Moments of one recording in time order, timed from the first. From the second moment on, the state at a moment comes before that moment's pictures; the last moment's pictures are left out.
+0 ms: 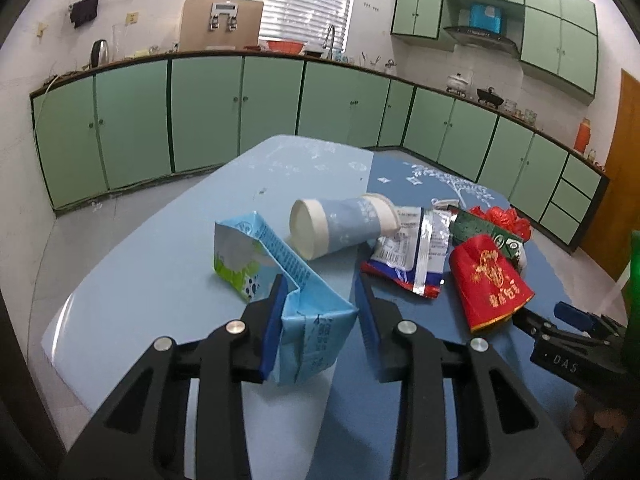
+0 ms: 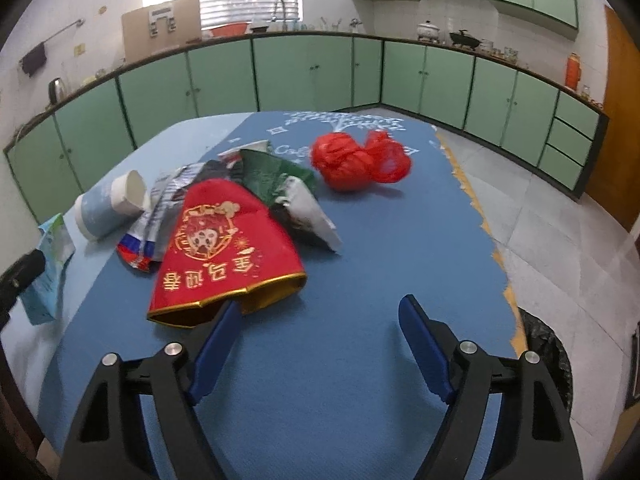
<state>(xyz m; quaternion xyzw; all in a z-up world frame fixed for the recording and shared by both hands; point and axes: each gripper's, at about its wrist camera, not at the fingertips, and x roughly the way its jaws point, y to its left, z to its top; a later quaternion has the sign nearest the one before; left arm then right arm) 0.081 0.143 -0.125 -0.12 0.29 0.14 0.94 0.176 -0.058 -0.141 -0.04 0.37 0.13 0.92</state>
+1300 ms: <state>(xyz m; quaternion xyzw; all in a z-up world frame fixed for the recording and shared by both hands) 0.073 0.147 -0.115 -0.14 0.27 0.12 0.94 0.150 -0.061 -0.102 0.01 0.31 0.26 0.91</state>
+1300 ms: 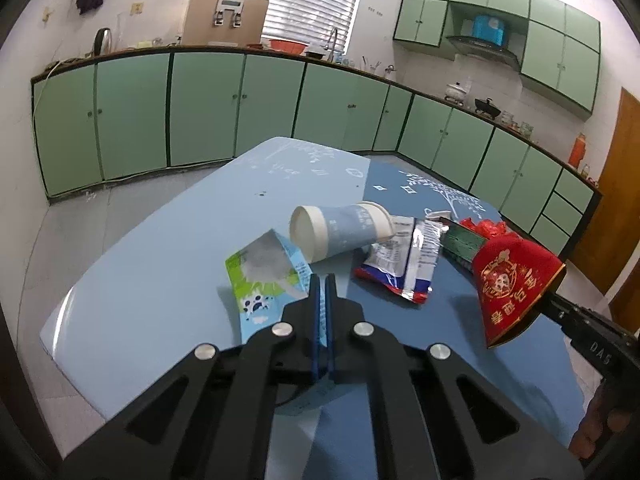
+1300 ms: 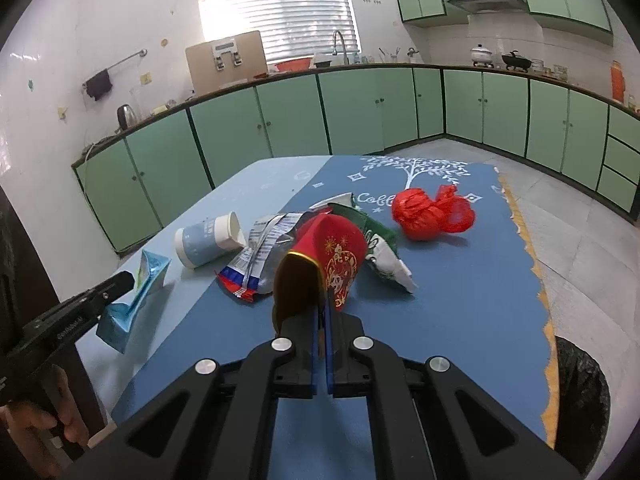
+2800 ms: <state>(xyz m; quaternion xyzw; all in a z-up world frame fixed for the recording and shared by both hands) 0.072 0.125 -0.146 -0.12 0.32 0.15 0.93 0.144 -0.085 -0.105 0.03 0.32 0.24 0.92</state>
